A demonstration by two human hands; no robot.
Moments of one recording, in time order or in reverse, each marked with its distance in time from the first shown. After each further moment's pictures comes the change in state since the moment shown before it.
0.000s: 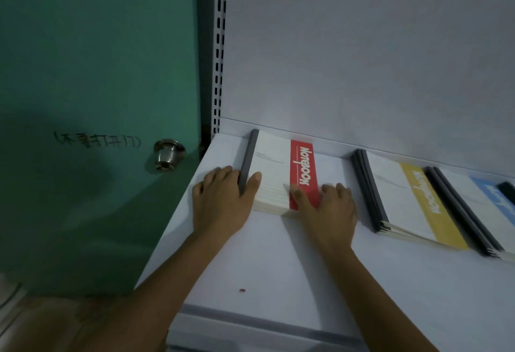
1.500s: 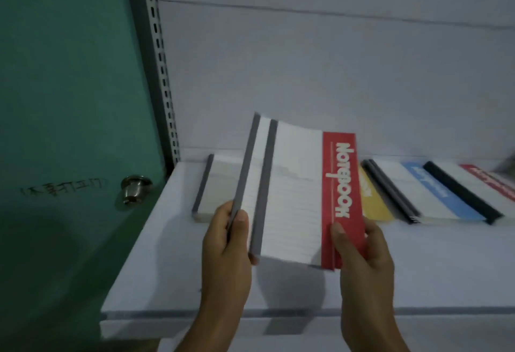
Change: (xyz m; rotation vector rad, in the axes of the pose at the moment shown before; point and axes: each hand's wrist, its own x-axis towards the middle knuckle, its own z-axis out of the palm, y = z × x) left_hand -0.119 0.095 -0.027 -1.122 0.067 -0.046; right_hand -0.105 0.041 -0.100 1.127 0.283 0.311
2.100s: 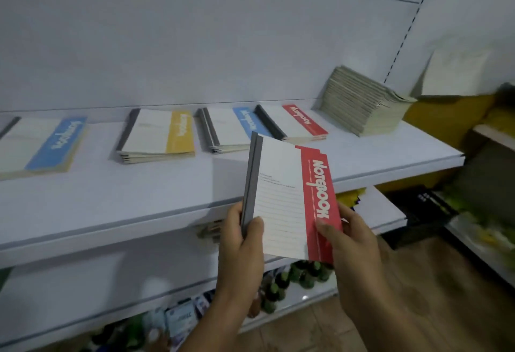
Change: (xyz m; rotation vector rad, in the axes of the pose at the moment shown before) left_hand -0.235 -0.028 0.256 -0.063 -0.430 -0.154; right_hand 0.014 -0.050 -0.344 -0.107 0.142 0.105
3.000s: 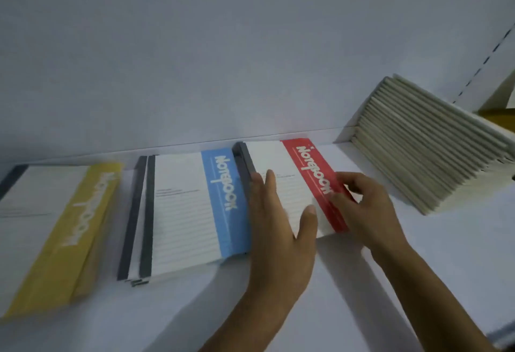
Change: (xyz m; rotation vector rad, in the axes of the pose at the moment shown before) left_hand 0.282 -0.046 0.136 0.418 0.025 0.110; right_hand 0.356 -0.030 0.058 -0.674 -0.127 -0.250
